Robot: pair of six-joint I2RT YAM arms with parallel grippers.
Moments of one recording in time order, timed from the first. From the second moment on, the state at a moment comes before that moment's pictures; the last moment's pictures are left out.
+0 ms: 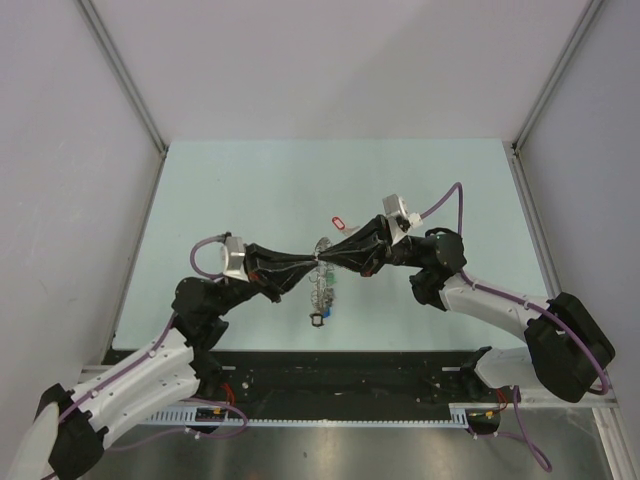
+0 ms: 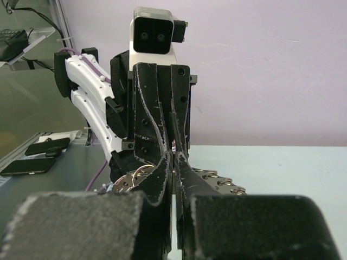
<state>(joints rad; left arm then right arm) -0.71 0.69 0.35 0.79 0.45 -0.39 0.72 1.31 0.67 1.28 -0.85 0.54</state>
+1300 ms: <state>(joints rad) -0.71 0.75 0.67 0.11 0.47 -0.14 0.67 1.11 0.82 0.56 -0.81 0.14</state>
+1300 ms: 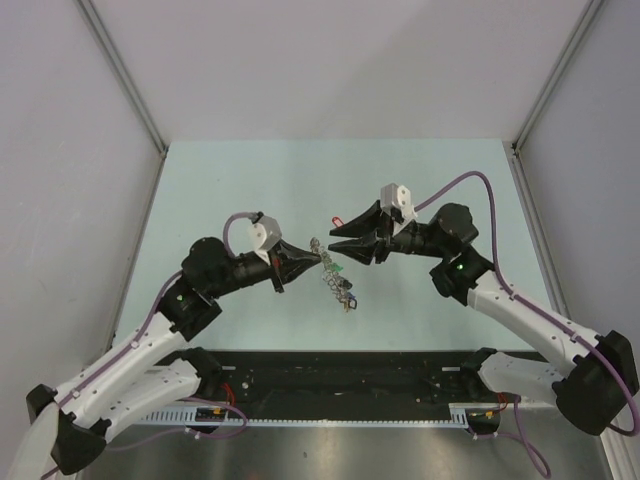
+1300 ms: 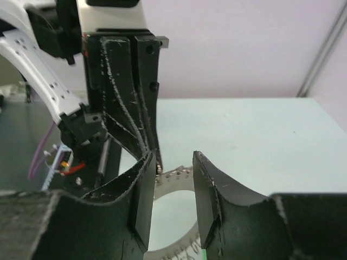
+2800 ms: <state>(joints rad) -0.71 0.78 0.77 -0.14 0.53 0.00 0.72 1.25 1.01 -0.05 -0.95 -0.23</state>
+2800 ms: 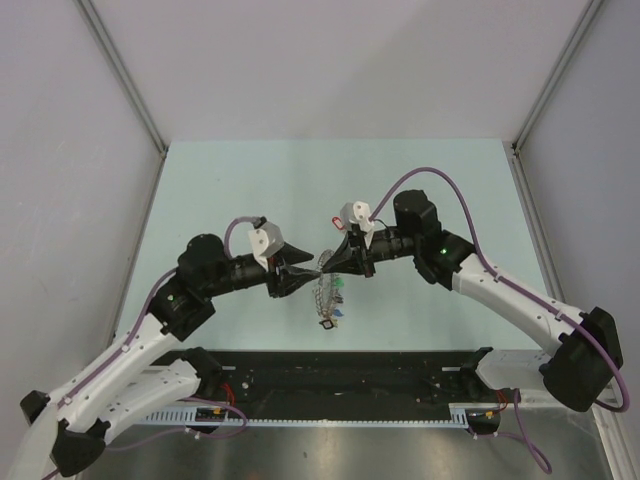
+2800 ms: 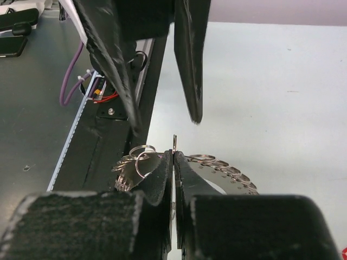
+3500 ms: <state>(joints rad) -0.71 0.64 0.63 0.11 0.51 -0.05 0.68 1.13 0.76 0.55 -0.98 0.10</state>
